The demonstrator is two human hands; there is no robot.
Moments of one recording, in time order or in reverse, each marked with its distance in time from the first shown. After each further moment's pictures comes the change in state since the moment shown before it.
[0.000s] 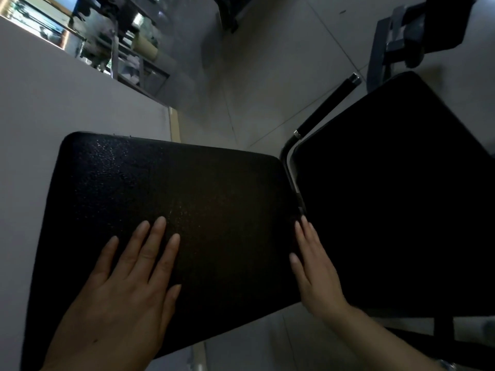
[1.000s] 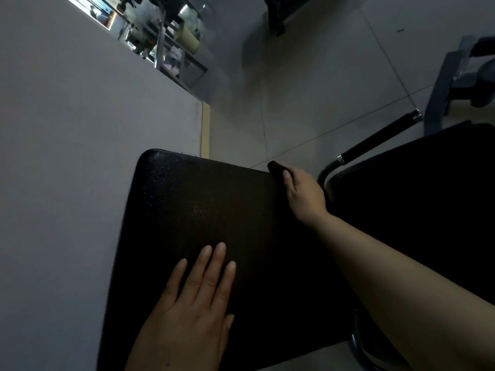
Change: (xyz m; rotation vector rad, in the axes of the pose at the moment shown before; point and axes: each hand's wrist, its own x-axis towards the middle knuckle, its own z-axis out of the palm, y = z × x) left_hand 0.003 0.005 0.004 -0.101 0.029 -0.008; right_hand 0.198 -0.108 -0.018 0.005 -0.023 -0.036
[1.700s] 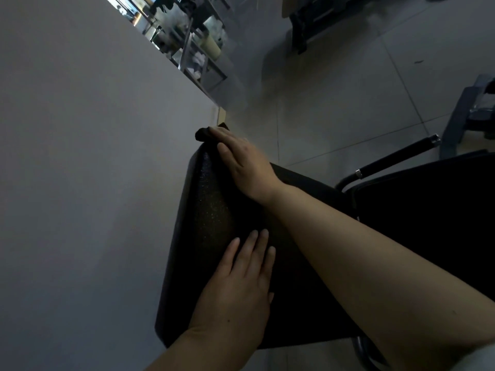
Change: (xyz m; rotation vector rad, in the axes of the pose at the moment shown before) left_hand 0.008 0.008 -0.039 -0.005 -0.267 0.037; right_hand -0.011 -0.168 0.027 0.191 -0.149 -0.570
